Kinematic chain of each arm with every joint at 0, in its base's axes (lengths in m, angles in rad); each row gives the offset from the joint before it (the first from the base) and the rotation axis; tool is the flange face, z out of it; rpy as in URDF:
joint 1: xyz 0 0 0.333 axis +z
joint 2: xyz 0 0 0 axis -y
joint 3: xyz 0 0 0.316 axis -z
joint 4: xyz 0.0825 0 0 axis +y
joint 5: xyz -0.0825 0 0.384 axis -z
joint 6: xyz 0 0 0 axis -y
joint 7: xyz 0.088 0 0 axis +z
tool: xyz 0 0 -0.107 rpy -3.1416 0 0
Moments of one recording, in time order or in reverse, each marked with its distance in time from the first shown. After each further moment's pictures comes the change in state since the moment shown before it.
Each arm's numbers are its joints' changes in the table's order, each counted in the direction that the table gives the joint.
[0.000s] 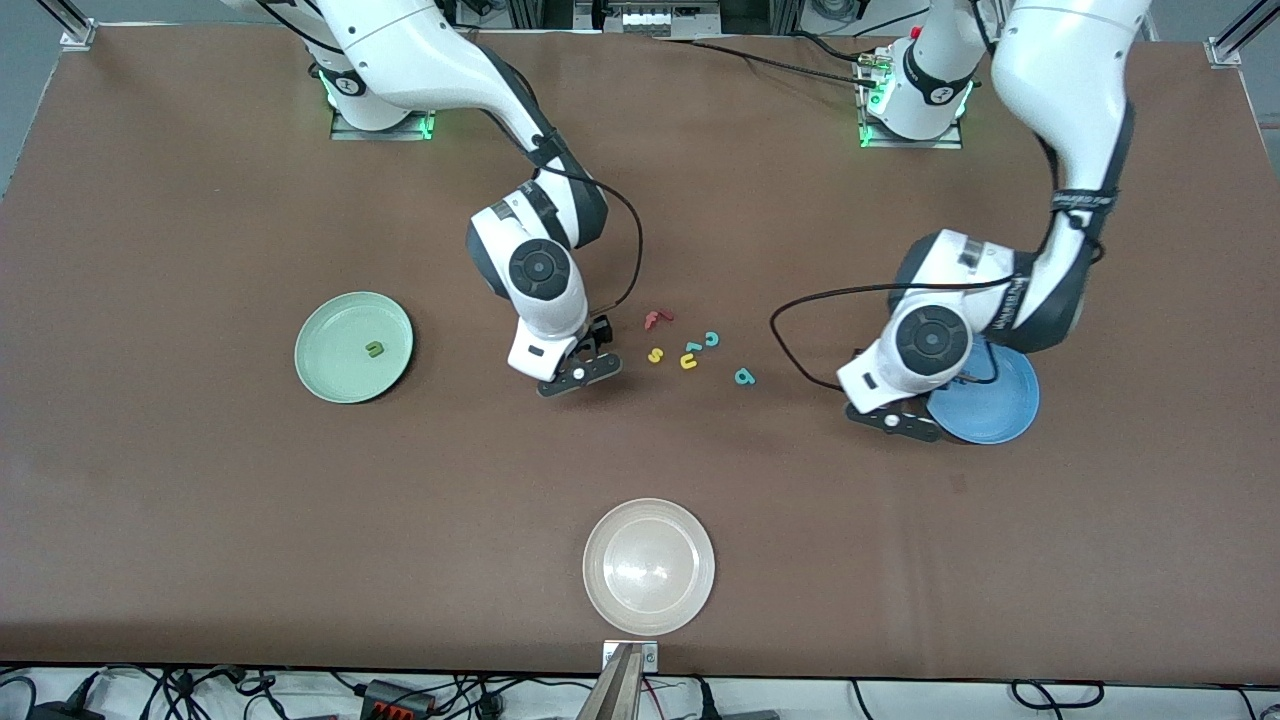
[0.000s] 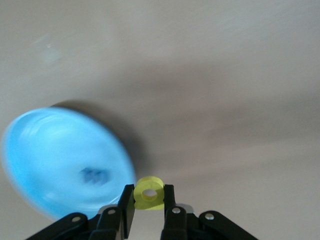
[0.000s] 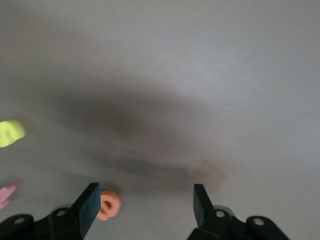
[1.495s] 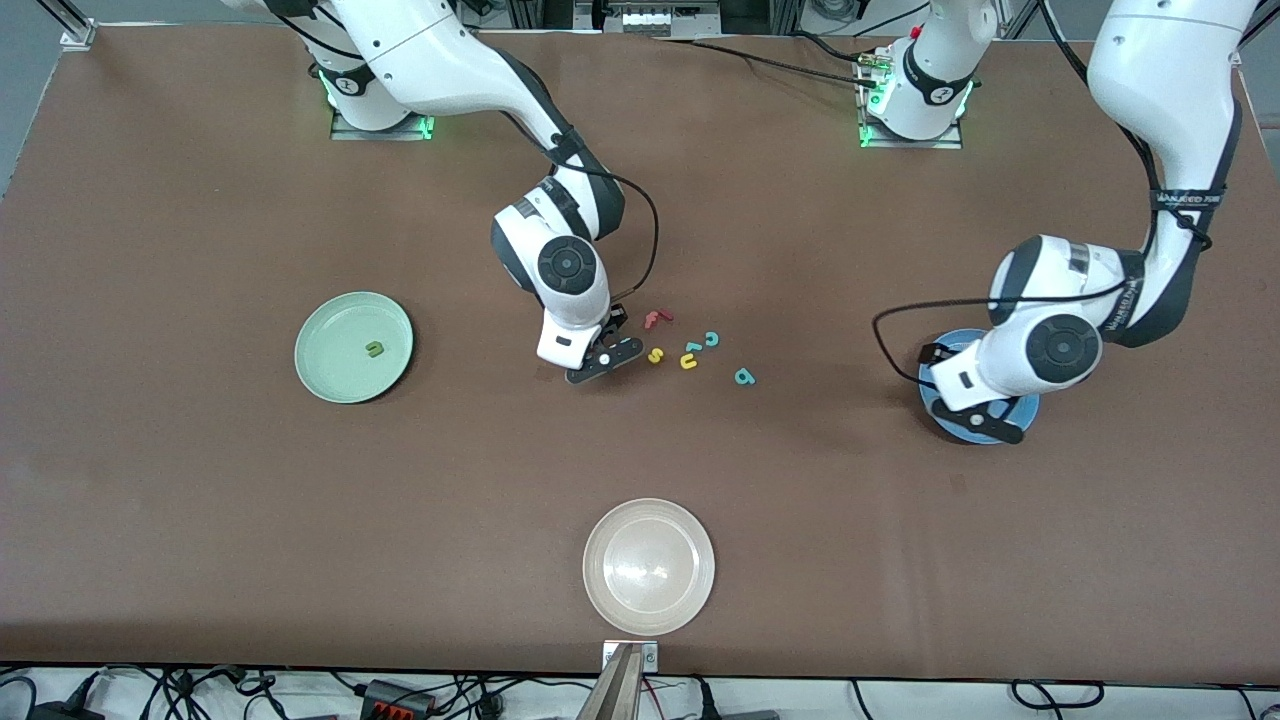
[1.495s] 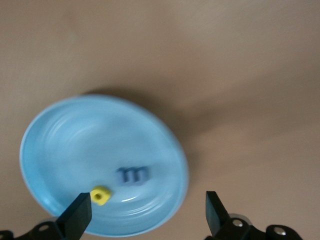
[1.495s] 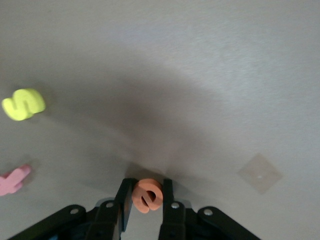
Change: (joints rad) left arm 0.338 0.028 0.236 0.101 -0.020 0.114 -0.219; right arm -0.011 -0.030 -0.035 -0.001 0.003 -0.002 0.030
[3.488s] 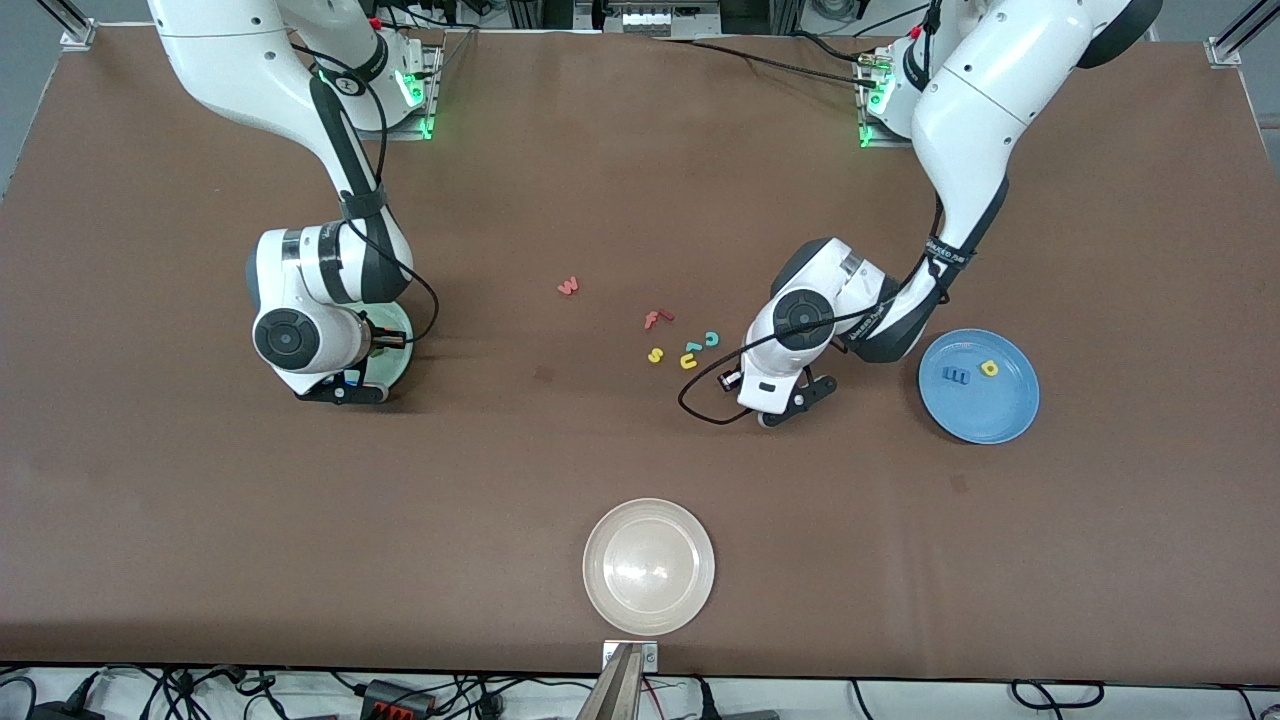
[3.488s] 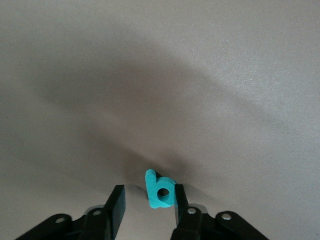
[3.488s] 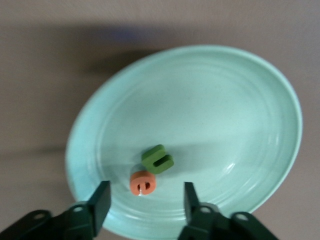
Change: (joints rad) left arm -0.313 -0.275 0.085 -0.139 0.061 0.254 1.291; right arm -0.238 0.234 0.269 0.307 0.002 -0.223 0.011
